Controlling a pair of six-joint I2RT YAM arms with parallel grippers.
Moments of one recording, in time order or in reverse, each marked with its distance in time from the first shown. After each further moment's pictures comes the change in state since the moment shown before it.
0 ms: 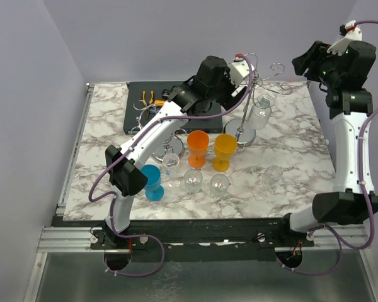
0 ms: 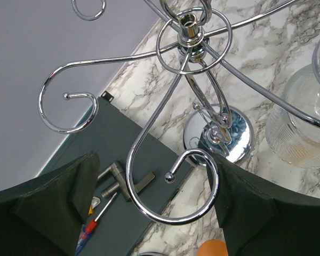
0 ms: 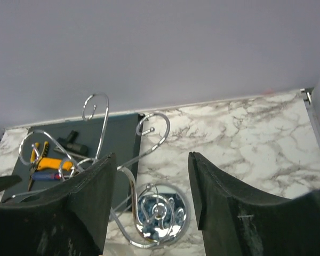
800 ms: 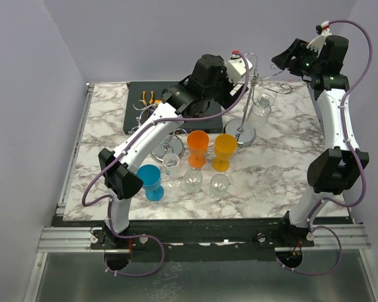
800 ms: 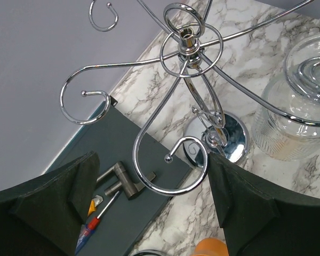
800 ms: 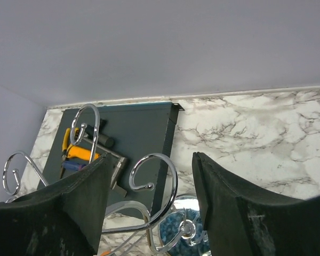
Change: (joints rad) left arm -0.002 -0.086 -0.053 0.008 -0.005 -0.019; right arm 0.001 0.355 0.168 0.114 -0.221 0.116
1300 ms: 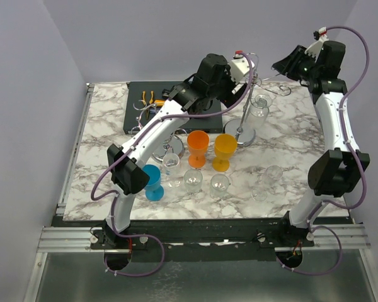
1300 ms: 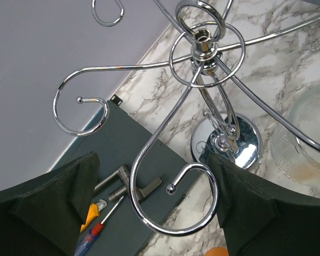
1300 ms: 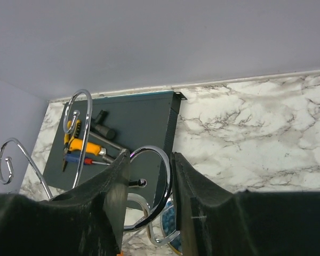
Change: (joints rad) left arm 0.006 0.089 0.070 -0.002 -0.019 0.019; right arm 0.010 -0.008 -0.072 0.028 -0.024 0.020
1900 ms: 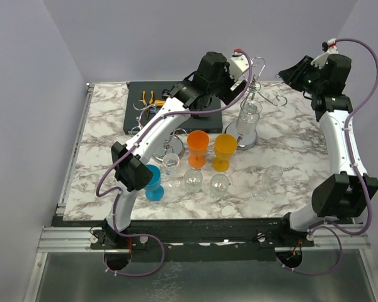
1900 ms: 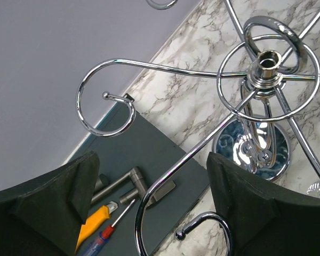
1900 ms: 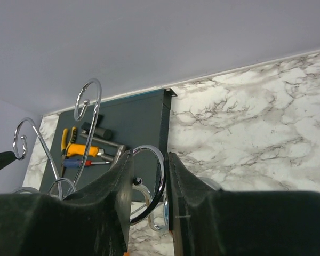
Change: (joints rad) left arm 0.030 0.078 0.084 -0.006 -0.016 0.023; right arm 0.001 -0.239 -0.258 0.055 0.115 0.038
